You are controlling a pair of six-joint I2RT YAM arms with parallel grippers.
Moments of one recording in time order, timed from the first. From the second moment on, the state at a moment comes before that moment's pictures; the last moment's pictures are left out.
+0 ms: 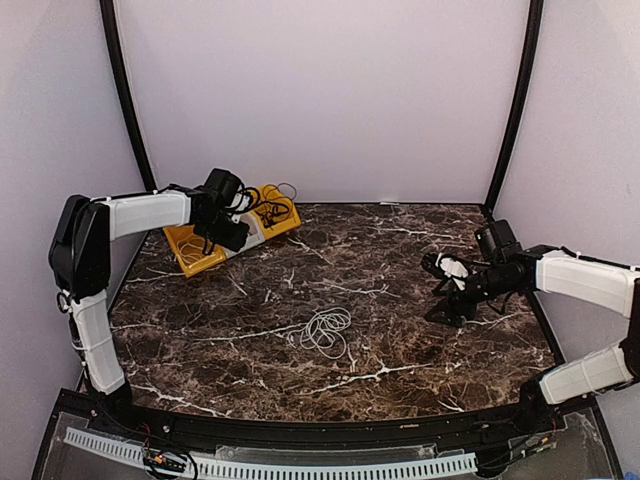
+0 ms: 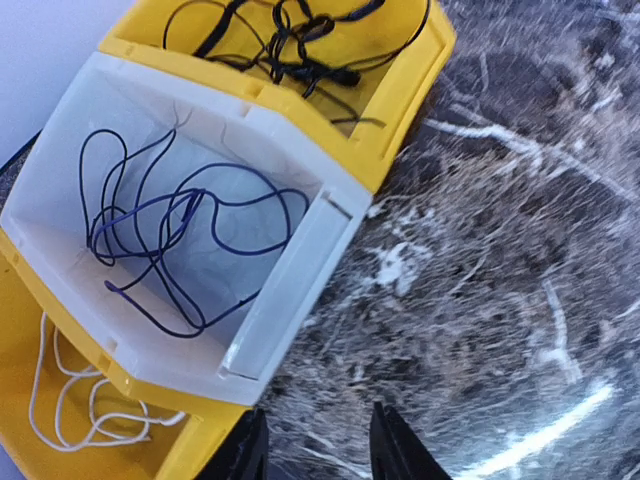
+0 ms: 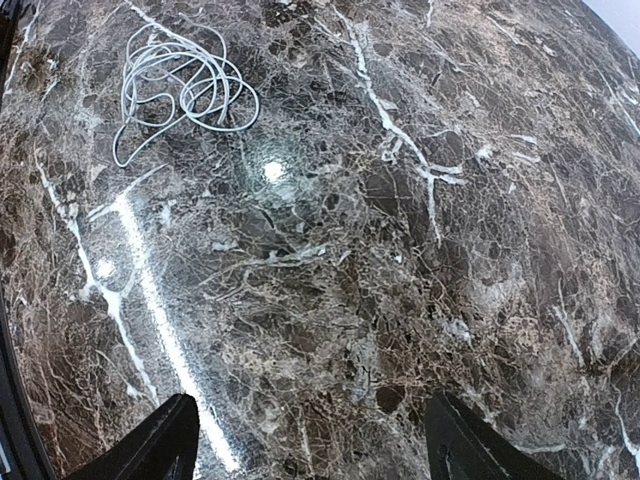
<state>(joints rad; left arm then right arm) -0.41 1.95 1.50 -0.55 -0.16 0.04 0.33 1.25 0.72 -0.50 -0.52 -0.63</state>
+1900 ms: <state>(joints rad) -0.43 2.10 1.57 -0.25 -0.20 0.31 0.36 1.28 0.72 -0.51 -0.51 -0.64</state>
